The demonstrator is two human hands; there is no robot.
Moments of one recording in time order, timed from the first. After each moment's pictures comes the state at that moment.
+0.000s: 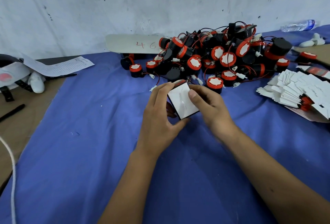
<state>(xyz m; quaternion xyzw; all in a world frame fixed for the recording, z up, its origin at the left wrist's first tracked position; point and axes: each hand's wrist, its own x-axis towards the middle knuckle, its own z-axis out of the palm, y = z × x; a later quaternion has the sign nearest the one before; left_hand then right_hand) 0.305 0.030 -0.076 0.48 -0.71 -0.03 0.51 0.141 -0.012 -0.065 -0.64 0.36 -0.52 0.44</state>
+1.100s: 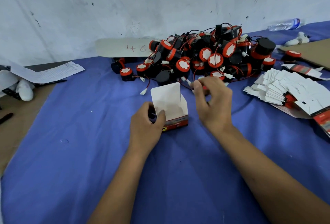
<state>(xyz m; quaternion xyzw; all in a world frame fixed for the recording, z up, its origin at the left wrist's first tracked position) 0.304 0.019 -0.093 0.63 -0.58 -0.17 0.50 0.119 -0.026 -0.056 -0.67 0.42 -0.61 0.01</state>
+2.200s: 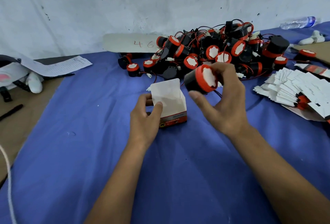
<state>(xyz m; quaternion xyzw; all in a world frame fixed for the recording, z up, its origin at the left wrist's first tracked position) 0.314 0.021 -0.085 0.60 -0.50 -0.27 0.56 0.108 -0.009 -0.041 -0.73 0.34 -0.58 0.07</state>
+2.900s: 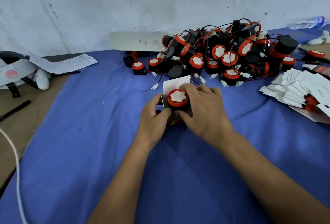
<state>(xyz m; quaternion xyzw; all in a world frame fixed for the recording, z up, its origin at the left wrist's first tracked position) 0.309 0.030 -0.074 0.56 -0.55 -0.33 0.53 0.149 -0.003 -0.059 -0.84 0.46 -0.30 -0.04</state>
